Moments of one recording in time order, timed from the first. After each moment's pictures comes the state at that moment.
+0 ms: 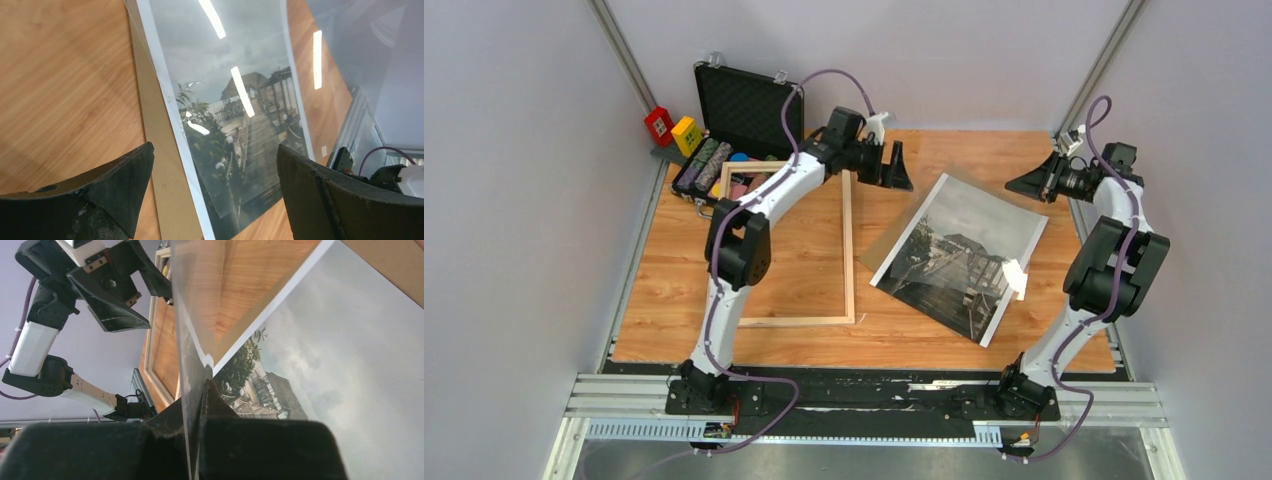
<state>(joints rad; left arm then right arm) -0.54 2.33 2.09 -0.43 0.66 -0.31 -0.46 1.93 1.52 -0.60 -1.26 0.02</state>
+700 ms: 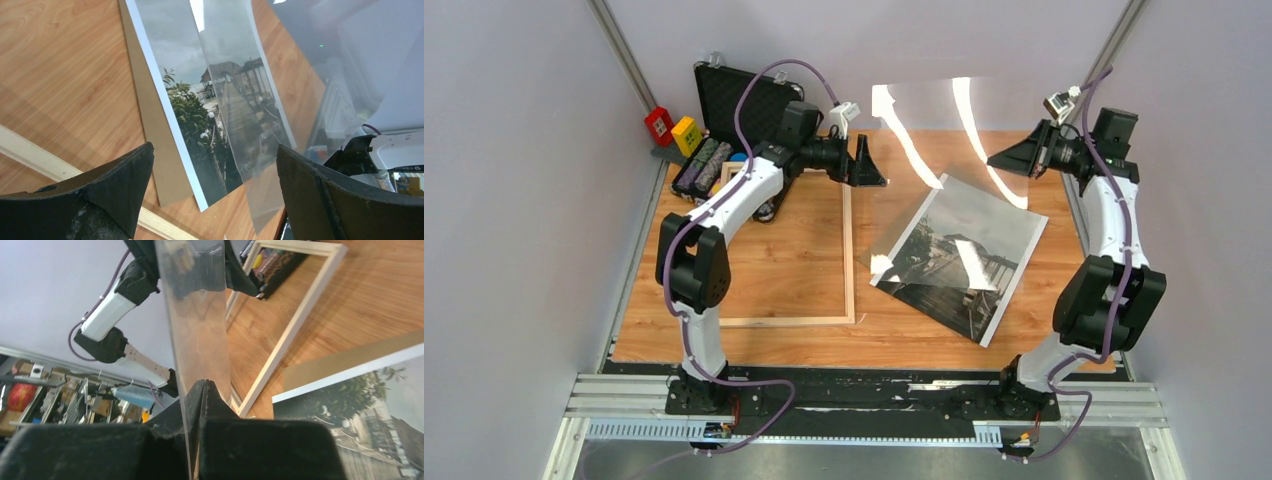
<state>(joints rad) -0.43 1.94 1.74 -0.35 0.76 -0.26 -0.34 1.66 1.51 -0.45 -1.46 0.36</state>
